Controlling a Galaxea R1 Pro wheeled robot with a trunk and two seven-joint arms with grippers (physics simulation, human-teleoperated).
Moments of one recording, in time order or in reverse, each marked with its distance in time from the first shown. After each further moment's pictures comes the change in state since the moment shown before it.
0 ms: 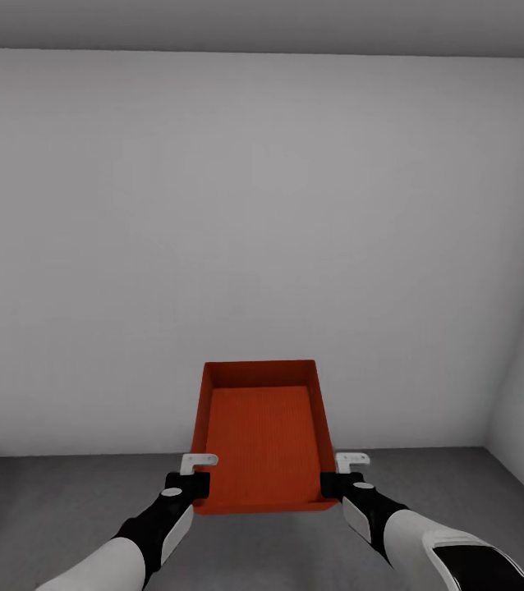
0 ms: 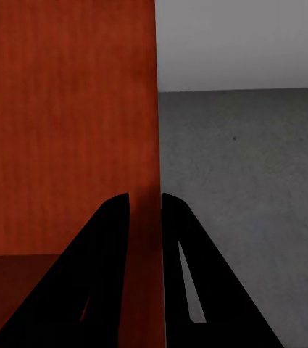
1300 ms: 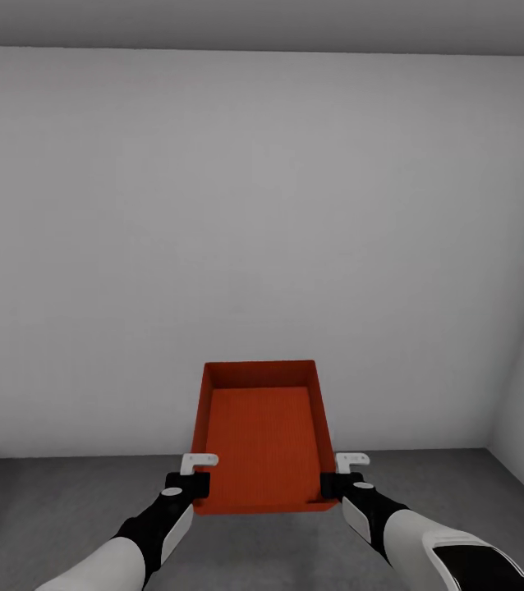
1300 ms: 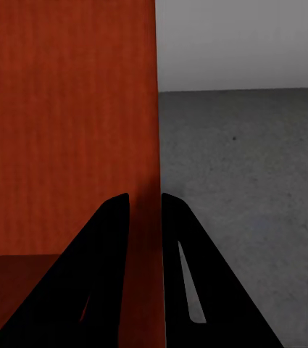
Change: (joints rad) left arm 0.000 0.001 0.000 -0.004 -0.001 0.011 0.000; right arm 0.000 0.001 -0.001 0.000 0.000 0.007 -0.002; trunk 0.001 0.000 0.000
